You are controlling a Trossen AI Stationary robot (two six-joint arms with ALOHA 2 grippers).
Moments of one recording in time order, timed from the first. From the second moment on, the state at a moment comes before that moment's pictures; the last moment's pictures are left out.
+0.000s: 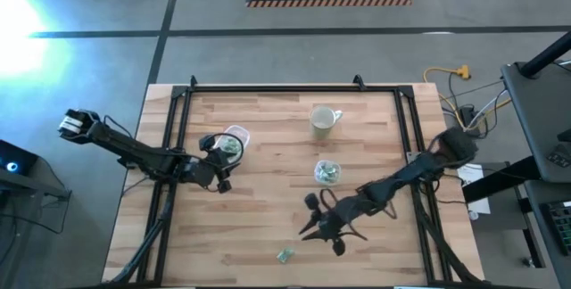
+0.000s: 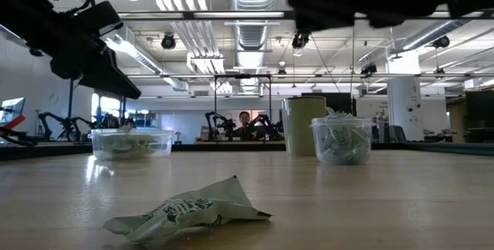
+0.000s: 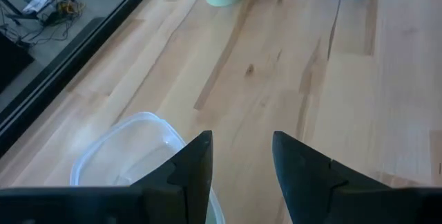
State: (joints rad) left arm -0.32 0.91 0.38 -0.19 -0.69 -0.31; right arm 0.48 1.73 0.79 0.59 0.02 -0.24
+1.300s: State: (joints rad) left arm -0.32 0.92 0.36 -0.19 -0.69 -0.33; right arm 0.42 2.19 1.32 0.10 -0.26 -0.19
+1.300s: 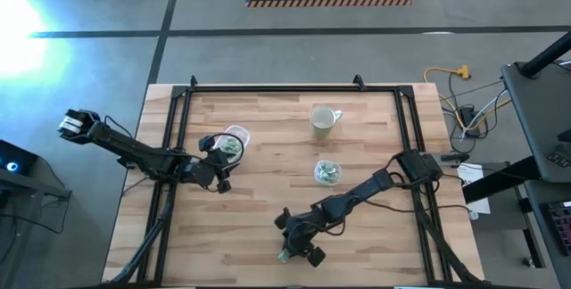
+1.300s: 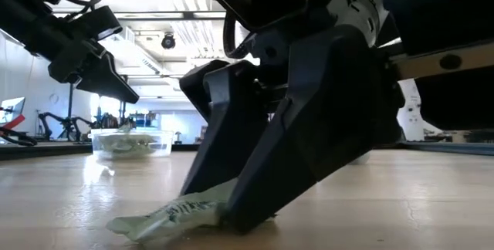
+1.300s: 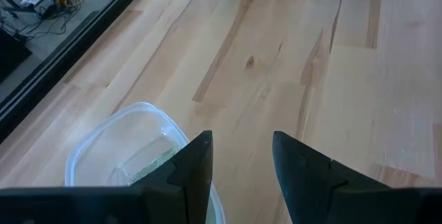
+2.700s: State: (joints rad) left arm -0.32 0.92 0.35 -0.18 -0.69 -0.33; right arm 0.41 1.72 1.12 -0.41 0.29 -0.13
